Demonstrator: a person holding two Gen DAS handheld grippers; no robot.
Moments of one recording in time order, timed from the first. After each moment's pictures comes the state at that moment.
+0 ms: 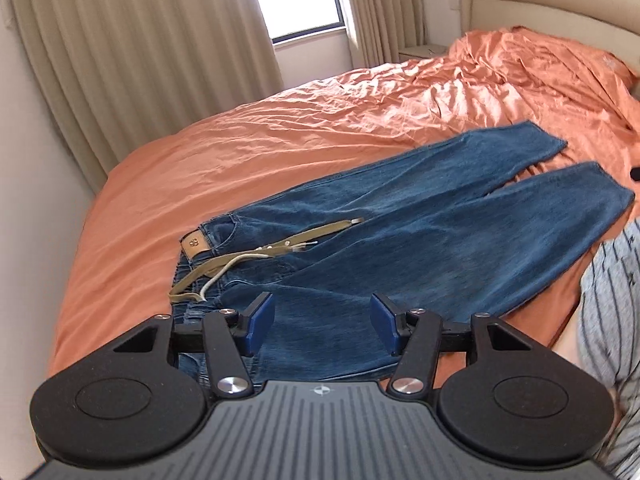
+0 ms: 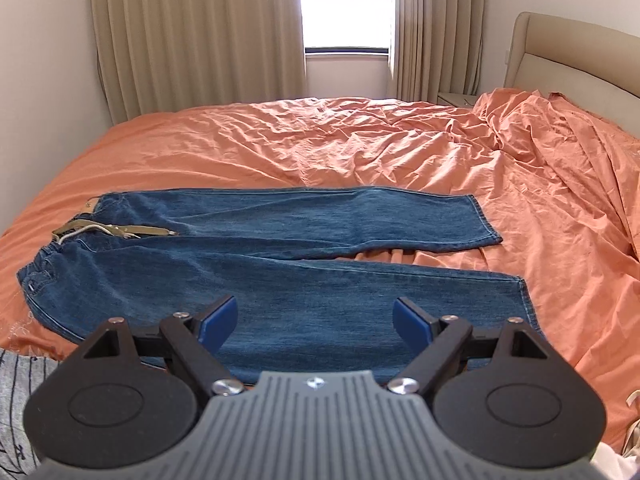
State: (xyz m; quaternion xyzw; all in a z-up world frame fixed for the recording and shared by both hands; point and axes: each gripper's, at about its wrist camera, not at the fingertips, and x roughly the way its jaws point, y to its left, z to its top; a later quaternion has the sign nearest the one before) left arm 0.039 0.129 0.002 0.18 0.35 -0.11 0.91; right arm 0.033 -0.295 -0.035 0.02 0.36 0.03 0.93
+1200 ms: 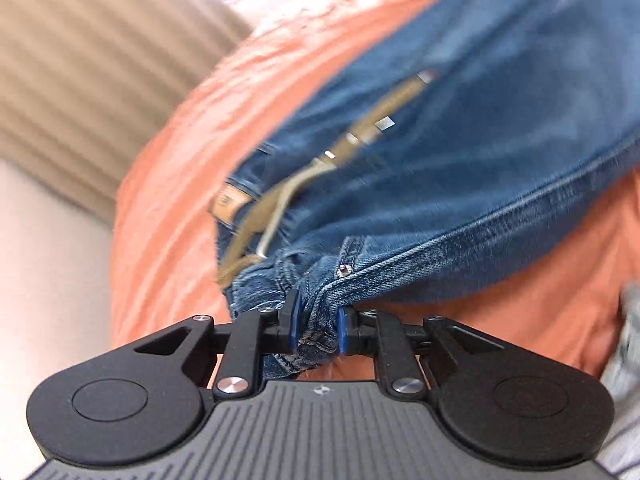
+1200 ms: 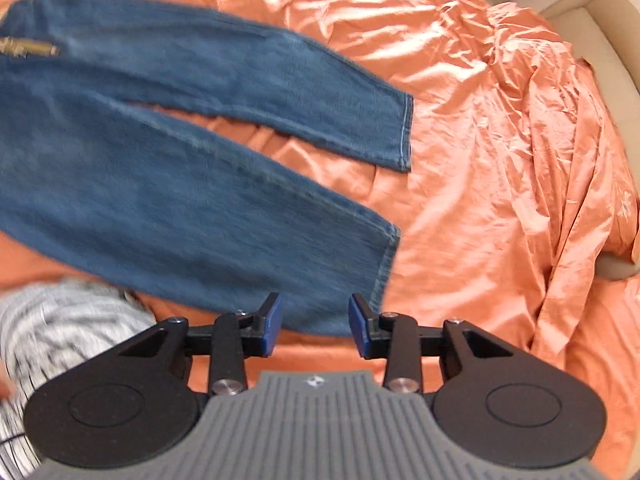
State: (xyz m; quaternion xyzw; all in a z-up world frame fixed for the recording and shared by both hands) left arm 0.121 0.228 -0.104 0.37 0.39 -0.09 0.84; right arm 0.175 -0.414 -0.026 -0.21 0.63 0.04 0.74
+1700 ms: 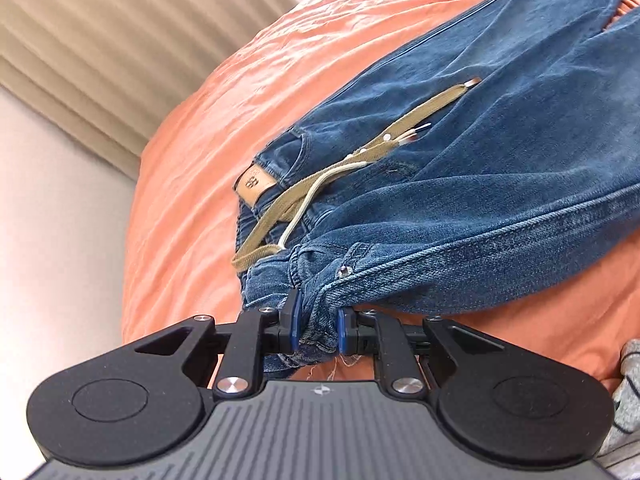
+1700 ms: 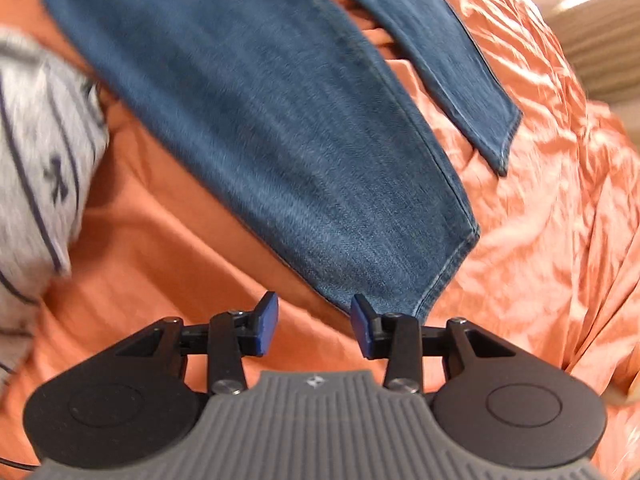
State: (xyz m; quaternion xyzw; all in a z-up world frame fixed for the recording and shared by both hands) left arm 0.132 0.197 -0.102 0.34 0.42 -0.02 0.84; right arm 0.099 -0.422 -0.185 -0.40 0.55 0.16 0.72
